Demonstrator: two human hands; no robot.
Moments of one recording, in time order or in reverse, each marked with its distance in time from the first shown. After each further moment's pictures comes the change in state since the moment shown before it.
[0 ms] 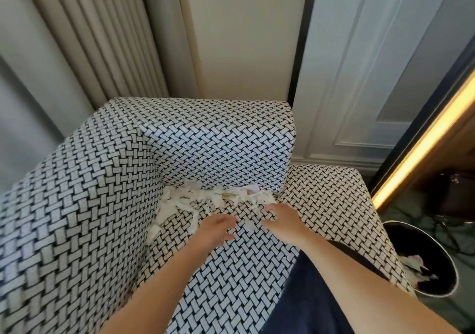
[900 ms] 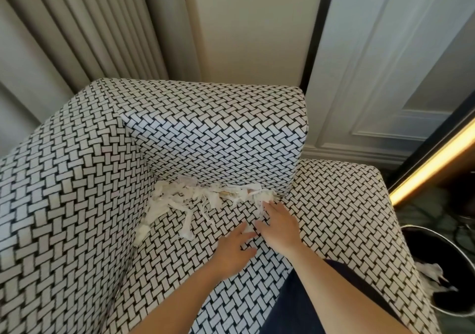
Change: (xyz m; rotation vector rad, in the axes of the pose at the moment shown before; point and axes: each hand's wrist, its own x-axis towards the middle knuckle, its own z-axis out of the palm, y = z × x) left_hand 0.060 -0.039 0.049 0.556 -0.141 0.141; right_hand 0.045 0.013 0.031 -0.084 0.052 0.000
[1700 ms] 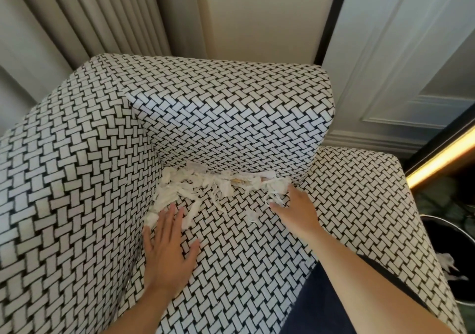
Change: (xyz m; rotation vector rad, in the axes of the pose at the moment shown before) left_hand -0.045 -0.134 -0.023 0.459 0.622 -0.150; right_hand 0.027 0.015 0.015 0.099 0.108 0.091
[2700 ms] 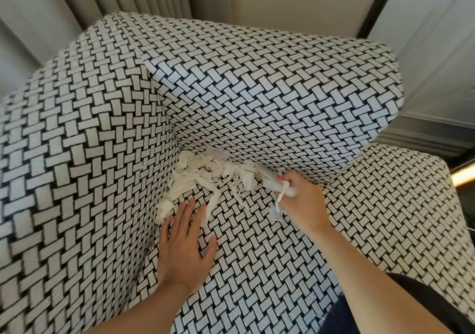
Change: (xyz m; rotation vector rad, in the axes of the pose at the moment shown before) left_hand -0.001 -0.005 0.009 0.015 -0.006 0.002; right_hand 0.009 -0.046 0.018 0.124 0.058 -0.261
